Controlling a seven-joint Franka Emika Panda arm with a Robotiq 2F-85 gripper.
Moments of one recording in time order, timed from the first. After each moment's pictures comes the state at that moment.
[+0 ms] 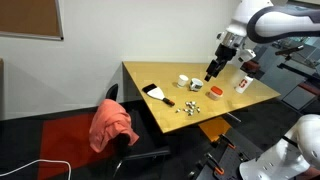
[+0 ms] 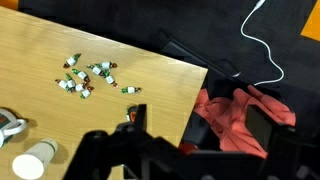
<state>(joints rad) 0.00 -0.39 0.02 -2.35 0.00 1.95 0.02</state>
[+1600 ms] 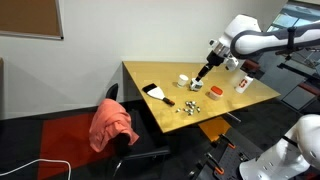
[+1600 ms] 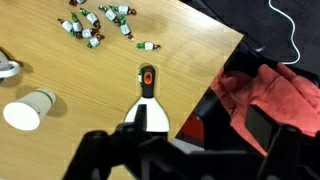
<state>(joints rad) -0.01 -0.27 -0.09 -2.43 -0.03 2.34 -0.22</state>
